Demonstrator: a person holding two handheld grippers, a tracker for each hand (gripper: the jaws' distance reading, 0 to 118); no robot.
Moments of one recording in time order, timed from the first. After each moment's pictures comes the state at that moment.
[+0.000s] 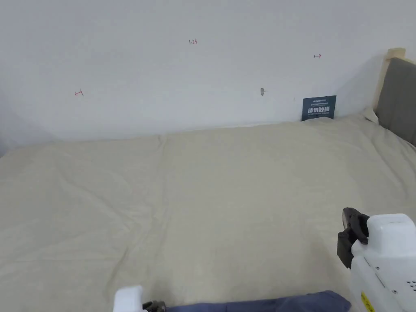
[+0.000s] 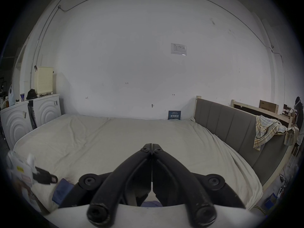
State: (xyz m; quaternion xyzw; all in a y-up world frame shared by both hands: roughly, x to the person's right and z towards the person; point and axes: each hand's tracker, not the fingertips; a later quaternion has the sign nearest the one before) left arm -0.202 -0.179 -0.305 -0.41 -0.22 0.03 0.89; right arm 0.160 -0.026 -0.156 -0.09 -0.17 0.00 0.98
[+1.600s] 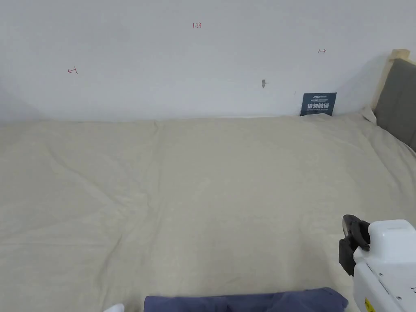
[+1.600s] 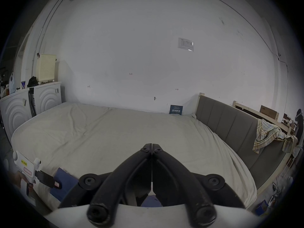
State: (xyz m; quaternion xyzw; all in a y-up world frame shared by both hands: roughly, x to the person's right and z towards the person) left arm -0.259 -0.258 -0.332 -0.53 -0.28 0.21 0.78; right arm 0.146 -0.033 -0.166 -0.13 -0.16 0.03 0.98
